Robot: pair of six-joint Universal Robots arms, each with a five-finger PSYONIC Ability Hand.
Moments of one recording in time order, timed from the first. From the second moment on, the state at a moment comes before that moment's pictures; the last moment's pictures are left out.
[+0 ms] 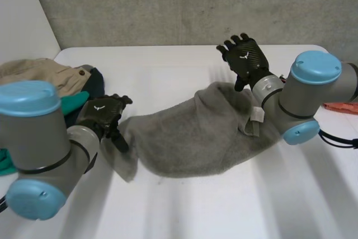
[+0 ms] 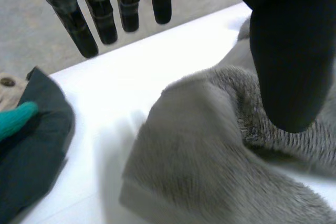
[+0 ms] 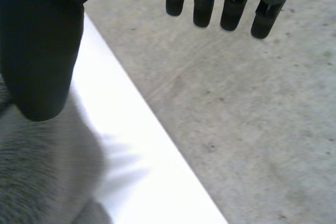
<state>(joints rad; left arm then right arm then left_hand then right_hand) 4.27 -1.96 -1.63 3.23 -1.64 3.21 1.95 -0.76 1.04 -0.36 1.33 2.62 0.22 0.26 0.26 0.25 0.09 0.23 0.22 0.23 0.23 0.06</state>
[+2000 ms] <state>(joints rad) 4.30 -2.14 -1.62 3.43 -1.73 3.48 1.68 -0.80 1.31 -0.22 1.13 2.43 0.32 0.32 0.32 0.32 0.15 1.12 1.17 1.18 1.19 0.98</state>
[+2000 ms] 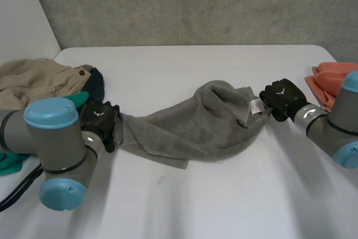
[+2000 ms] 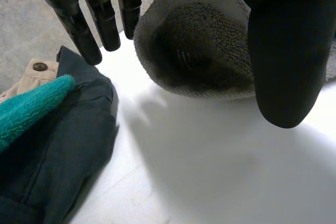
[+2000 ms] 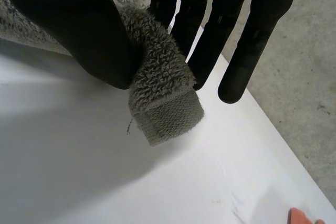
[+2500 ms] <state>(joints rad) 4.27 -2.08 -1.65 3.48 -1.70 3.48 1.67 -0.85 1.32 -0.10 1.18 2.43 0.35 0.35 0.35 0.34 0.16 1.12 1.17 1.18 1.20 0.98</state>
